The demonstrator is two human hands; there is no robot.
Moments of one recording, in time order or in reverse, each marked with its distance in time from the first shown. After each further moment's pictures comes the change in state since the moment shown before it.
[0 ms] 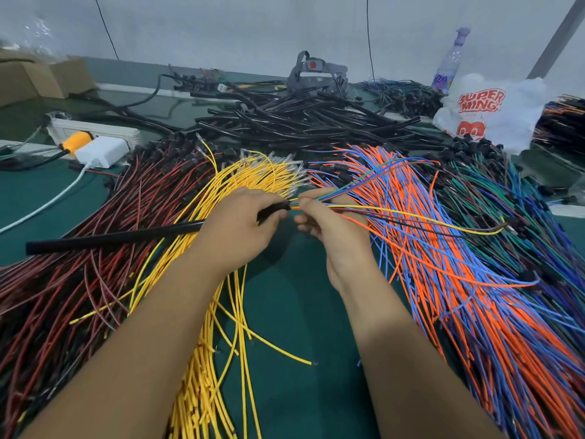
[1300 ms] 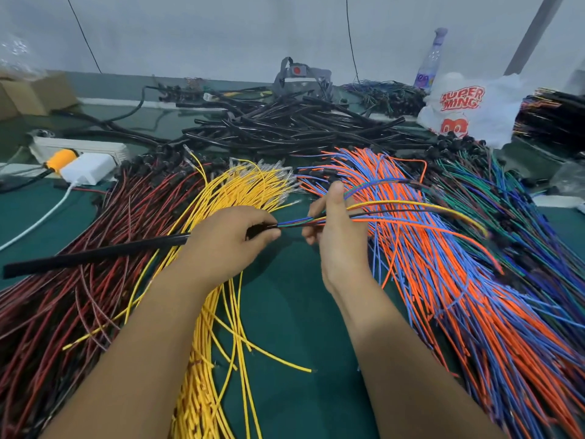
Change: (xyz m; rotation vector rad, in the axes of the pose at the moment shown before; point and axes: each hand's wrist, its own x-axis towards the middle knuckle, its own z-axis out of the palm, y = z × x) left_hand -0.005 -0.002 -0.007 0.049 -0.090 -0.041; right_hand 0.001 -0.001 0.001 0.002 0.204 -0.003
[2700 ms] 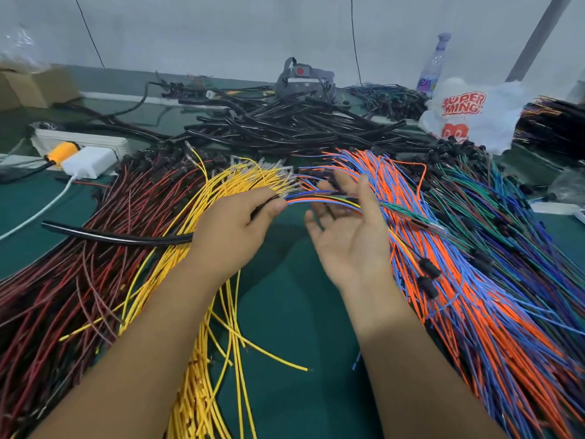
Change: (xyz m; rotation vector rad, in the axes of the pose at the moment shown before) left_hand 0.003 0.020 0.002 -0.140 0.207 -0.037; right_hand 0.002 -0.017 -0.019 0.601 -0.258 0.246
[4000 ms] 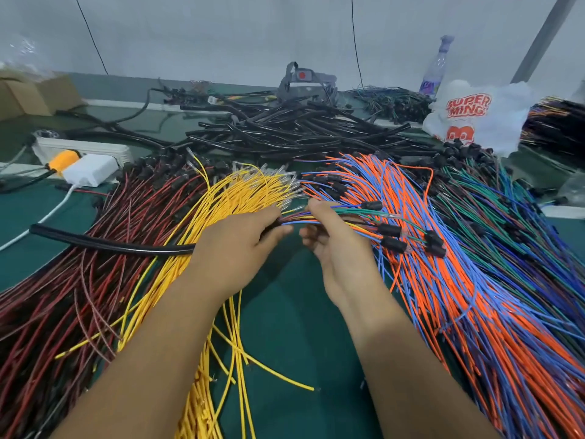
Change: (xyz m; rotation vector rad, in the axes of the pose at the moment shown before) left_hand -0.006 -0.003 -0.001 0.251 -0.130 0.033; right_hand 0.003 0.020 0.005 -0.408 0.152 -0.045
